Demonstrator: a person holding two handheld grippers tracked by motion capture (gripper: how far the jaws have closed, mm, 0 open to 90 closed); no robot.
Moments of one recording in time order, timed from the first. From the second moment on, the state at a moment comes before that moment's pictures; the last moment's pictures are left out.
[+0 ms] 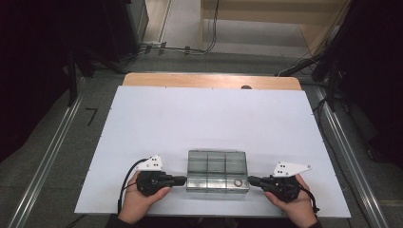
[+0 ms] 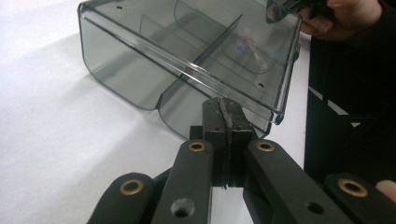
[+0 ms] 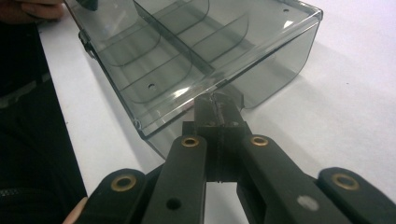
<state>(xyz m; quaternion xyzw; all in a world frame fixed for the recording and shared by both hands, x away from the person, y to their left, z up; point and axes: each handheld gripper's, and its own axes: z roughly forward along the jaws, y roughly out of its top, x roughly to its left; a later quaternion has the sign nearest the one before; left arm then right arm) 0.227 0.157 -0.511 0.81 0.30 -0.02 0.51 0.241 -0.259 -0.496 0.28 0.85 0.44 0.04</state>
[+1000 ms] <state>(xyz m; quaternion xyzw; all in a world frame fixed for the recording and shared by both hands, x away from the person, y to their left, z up) 0.221 0.172 -0.500 0.77 0.32 0.06 0.55 0.246 -0.284 -0.479 0.31 0.82 0.48 0.08</state>
